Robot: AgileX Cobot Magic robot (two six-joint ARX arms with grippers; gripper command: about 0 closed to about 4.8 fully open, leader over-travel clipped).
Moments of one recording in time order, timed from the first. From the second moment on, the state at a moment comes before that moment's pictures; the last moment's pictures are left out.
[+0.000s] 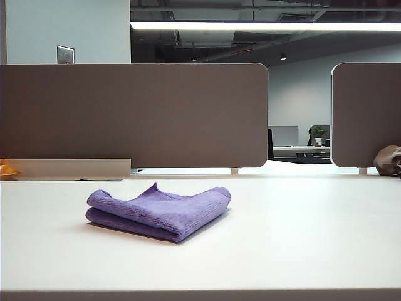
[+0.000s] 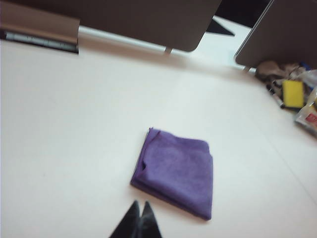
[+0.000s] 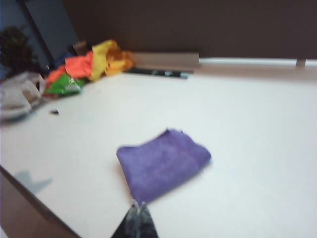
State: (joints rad) left arm -0.14 0.09 0.62 -0.77 0.24 -0.29; right arm 0.78 0.12 0.53 -0.52 0.07 0.24
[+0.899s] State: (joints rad) left arm -0.14 0.10 0.16 -0.35 0.24 -0.29; right arm 0.78 0.12 0.01 -0.07 0.03 0.10
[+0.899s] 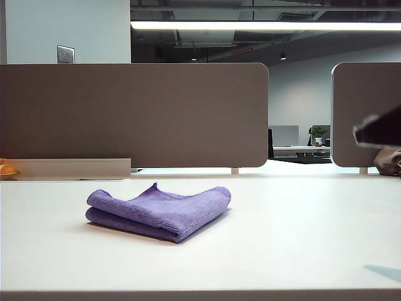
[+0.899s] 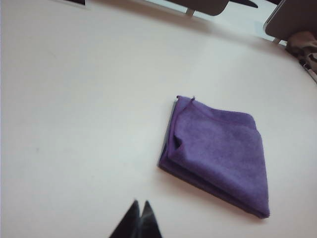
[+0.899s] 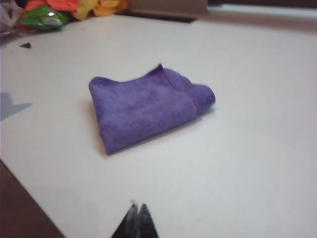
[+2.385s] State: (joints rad) left arm -0.14 0.10 0.02 -0.22 0.05 -0.15; right arm 0.78 0.12 0.01 -0.18 0.02 0.02
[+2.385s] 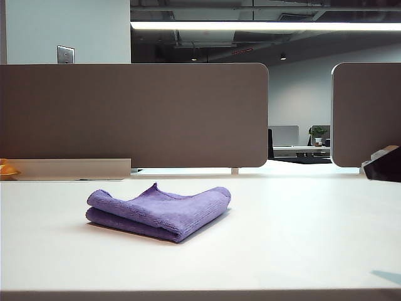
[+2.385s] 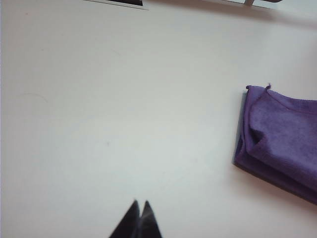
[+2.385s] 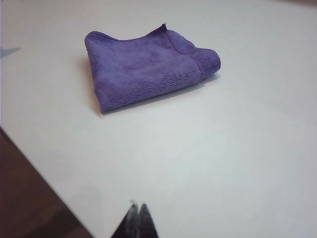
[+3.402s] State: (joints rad) left arm 0.00 0.00 0.01 -0.18 0.03 -0.15; right arm 0.14 0.00 0.01 -0.18 0.03 0.02
